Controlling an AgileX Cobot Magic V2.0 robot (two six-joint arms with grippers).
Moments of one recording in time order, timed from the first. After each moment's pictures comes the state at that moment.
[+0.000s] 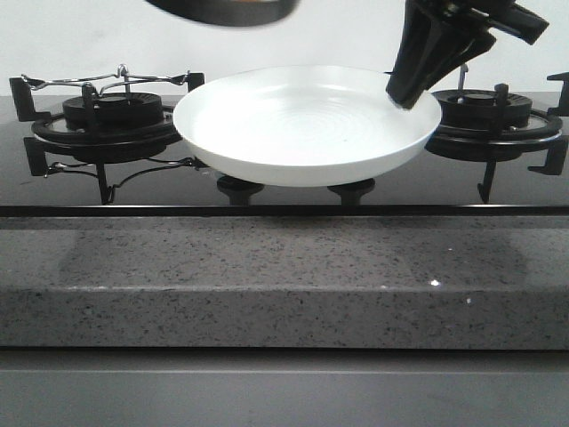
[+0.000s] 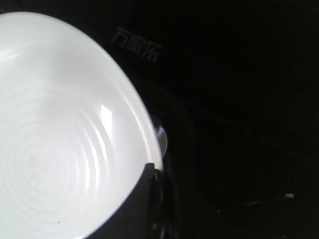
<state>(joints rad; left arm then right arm) 0.10 1.46 -1.22 -1.42 1.01 0.73 0.26 1.63 -1.41 0.40 0.96 -0.21</state>
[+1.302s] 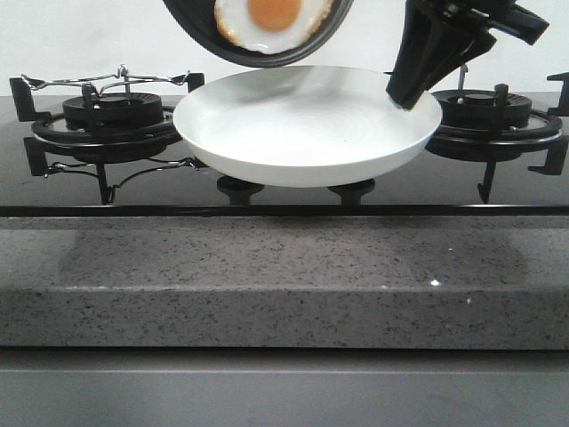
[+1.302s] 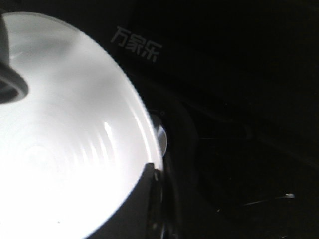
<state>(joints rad) -0.47 1.19 -1.22 -0.96 0.47 1.19 0.26 1.63 -1.41 0.40 0.96 -0.21</state>
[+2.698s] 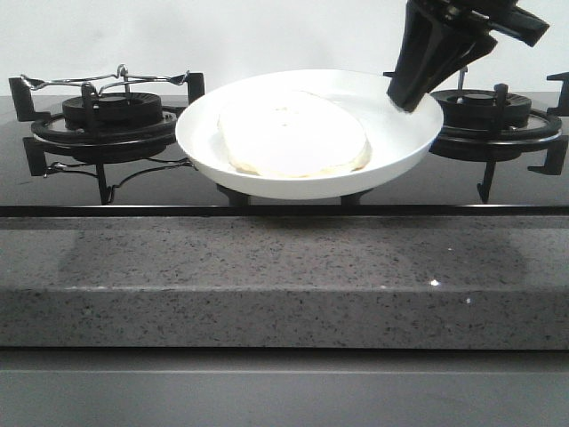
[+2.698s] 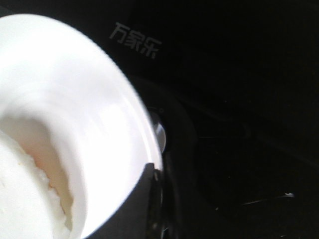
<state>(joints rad) 0.13 1.41 -1.22 -1.66 0.82 0.89 0.26 1.63 -1.40 0.40 0.96 -0.22</state>
